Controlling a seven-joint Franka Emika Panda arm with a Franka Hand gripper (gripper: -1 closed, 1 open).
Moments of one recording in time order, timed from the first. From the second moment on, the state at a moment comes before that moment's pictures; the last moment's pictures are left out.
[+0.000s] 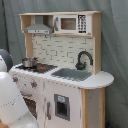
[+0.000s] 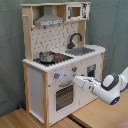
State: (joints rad) arm -0.83 -0.34 2.07 -2.33 -1.71 1.78 0.53
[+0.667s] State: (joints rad) arm -0.90 -0.34 2.03 -2.32 -1.79 1.90 0.66
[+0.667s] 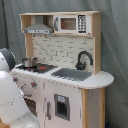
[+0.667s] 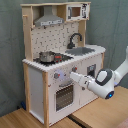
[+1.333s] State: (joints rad) arm -0.94 -0.35 2.05 -2.23 -1.89 2.04 0.75
